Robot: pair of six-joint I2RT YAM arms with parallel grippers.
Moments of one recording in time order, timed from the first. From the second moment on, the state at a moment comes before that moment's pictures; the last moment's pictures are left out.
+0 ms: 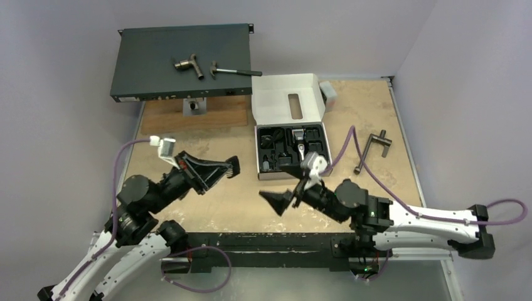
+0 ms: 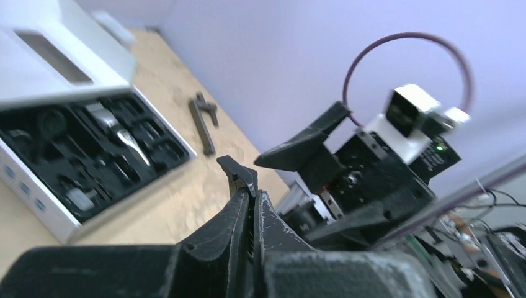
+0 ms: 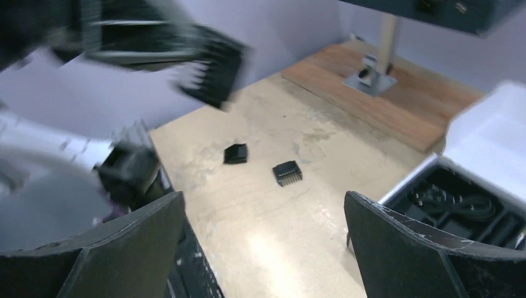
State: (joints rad) left arm -0.73 0.41 0.70 -0.18 0.22 -0.77; right arm 1.48 0.76 0.68 0.12 0.45 0.05
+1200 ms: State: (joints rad) left arm -0.94 0.50 0.44 0.55 0.05 0.28; right arm 0.88 1.18 0.84 0.45 -0.35 1.39
